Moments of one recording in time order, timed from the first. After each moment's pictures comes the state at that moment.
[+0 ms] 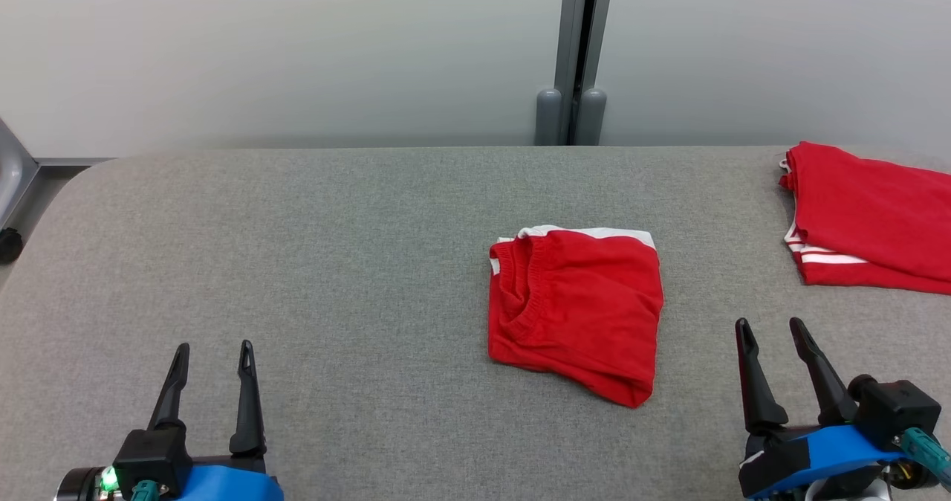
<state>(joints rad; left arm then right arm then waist) 0.02 0.09 0.03 0.22 -0.06 -0.07 -0.26 -0.03 -0.05 -0.05 0.18 0.20 0.13 -0.18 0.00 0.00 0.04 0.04</state>
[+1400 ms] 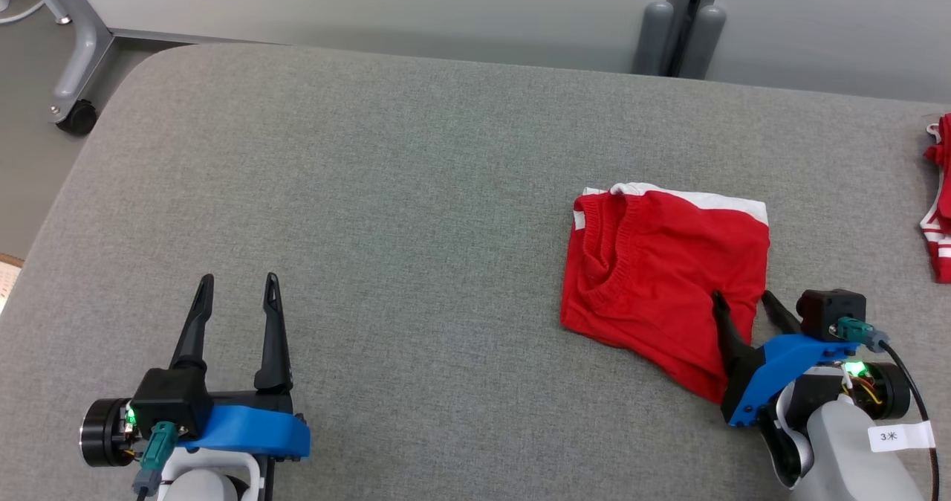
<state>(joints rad) -0.11 0.07 -0.03 0.22 -0.09 -0.06 -0.26 -0.40 -0.08 -0.08 0.70 0.11 0.13 -0.06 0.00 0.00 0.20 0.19</state>
